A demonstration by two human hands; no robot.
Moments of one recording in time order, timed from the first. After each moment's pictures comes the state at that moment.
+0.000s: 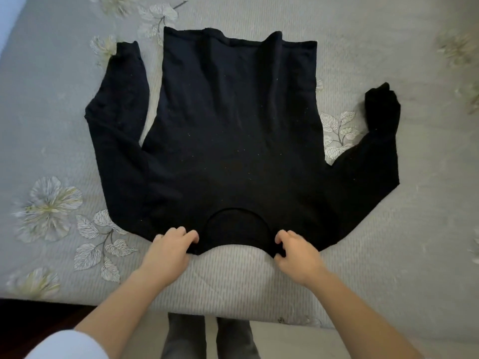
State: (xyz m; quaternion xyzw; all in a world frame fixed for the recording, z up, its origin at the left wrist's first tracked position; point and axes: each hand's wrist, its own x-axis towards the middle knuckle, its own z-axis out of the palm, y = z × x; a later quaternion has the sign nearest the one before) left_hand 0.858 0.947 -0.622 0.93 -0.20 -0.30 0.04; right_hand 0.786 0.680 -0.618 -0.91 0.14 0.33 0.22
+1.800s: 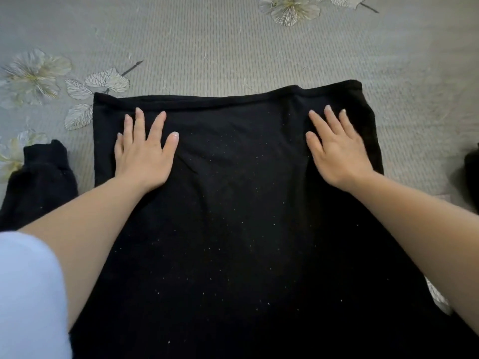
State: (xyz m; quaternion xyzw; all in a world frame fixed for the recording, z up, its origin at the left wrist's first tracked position) left_hand 1.320 0.838 -0.714 0.98 -0.09 -0.10 0.11; right_hand 1.195 0.533 -0.705 -0.96 0.19 0.03 0.18
